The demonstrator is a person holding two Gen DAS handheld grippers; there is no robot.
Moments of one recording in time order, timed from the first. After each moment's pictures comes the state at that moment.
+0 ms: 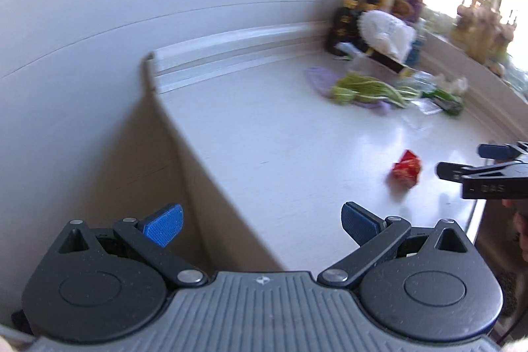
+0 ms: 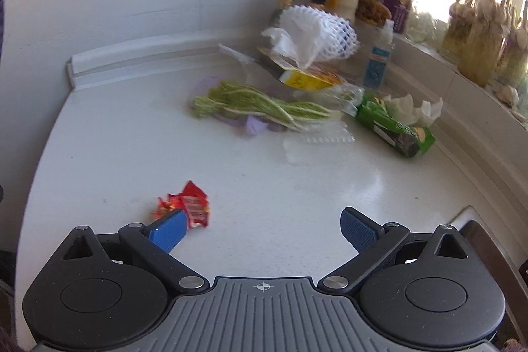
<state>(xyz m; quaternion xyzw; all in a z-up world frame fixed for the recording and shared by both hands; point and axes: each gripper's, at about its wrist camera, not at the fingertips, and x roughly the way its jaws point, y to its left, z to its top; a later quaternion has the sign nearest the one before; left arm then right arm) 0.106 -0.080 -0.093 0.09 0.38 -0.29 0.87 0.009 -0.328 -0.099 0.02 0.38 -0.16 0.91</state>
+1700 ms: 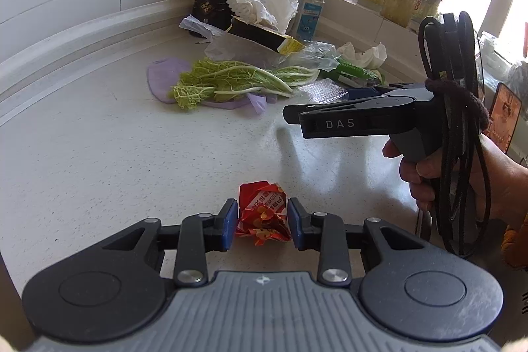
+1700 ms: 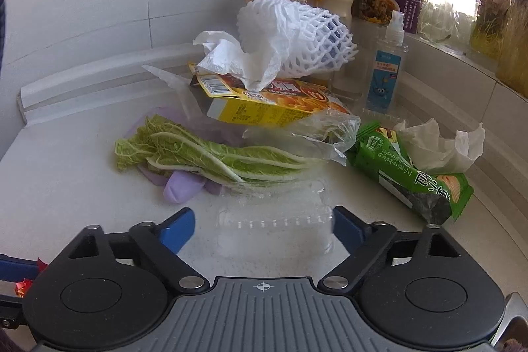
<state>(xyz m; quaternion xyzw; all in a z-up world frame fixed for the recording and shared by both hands) 0.111 -0.198 -0.127 0.09 0.38 -0.44 0.81 0.093 -0.419 -0.138 0.04 0.34 -0.13 0.93</state>
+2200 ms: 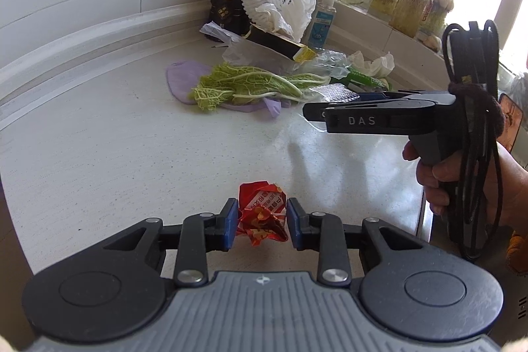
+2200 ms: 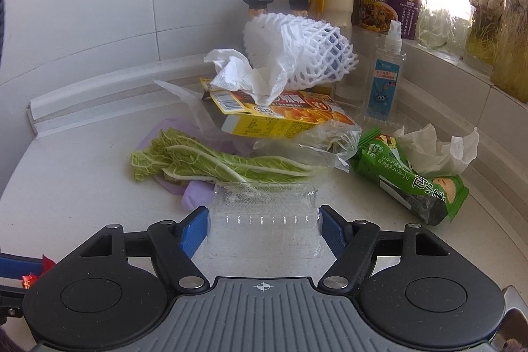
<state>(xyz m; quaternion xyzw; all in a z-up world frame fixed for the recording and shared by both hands) 0.112 -0.181 -0.120 0.08 0.39 -0.43 0.81 0.087 -0.410 -0.125 0.05 0.33 -0.13 0.93</state>
